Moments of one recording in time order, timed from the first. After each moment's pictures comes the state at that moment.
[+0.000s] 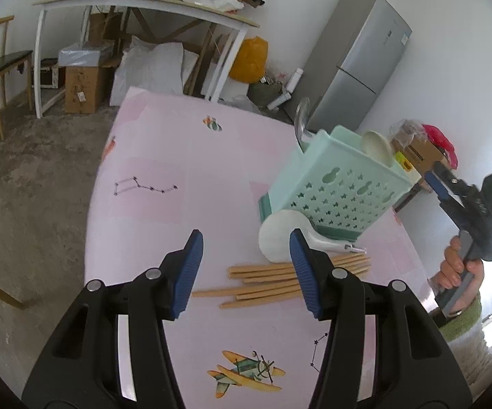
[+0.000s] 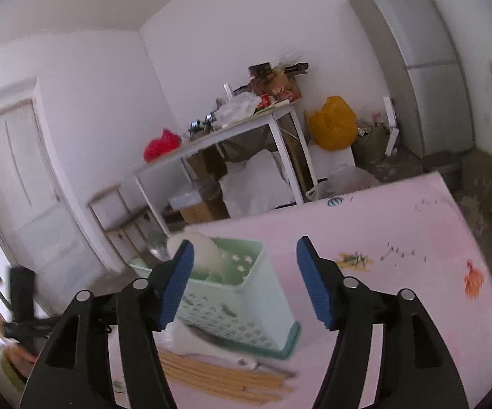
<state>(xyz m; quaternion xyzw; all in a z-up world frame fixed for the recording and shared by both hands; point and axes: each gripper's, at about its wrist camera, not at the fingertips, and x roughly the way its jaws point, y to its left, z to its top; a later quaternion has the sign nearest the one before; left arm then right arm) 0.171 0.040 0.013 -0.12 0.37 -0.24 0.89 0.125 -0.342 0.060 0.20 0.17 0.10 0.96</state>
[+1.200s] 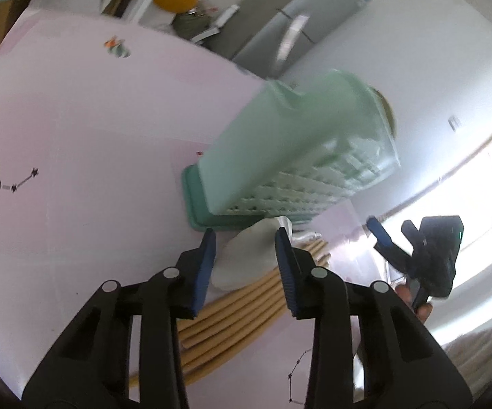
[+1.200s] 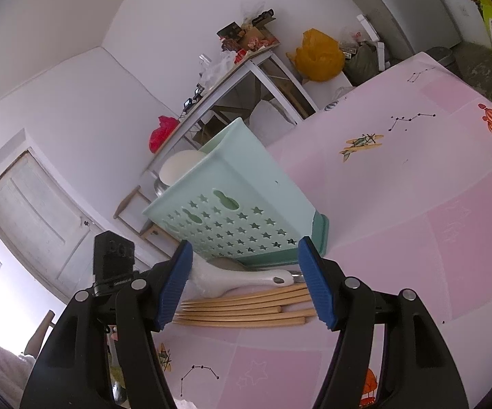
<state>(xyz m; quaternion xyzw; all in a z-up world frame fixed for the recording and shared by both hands) 0.256 -0.030 -0.048 -0.15 0.46 -0.44 0.76 0.115 -0.335 -0.026 0.34 0.25 0.14 0.90</state>
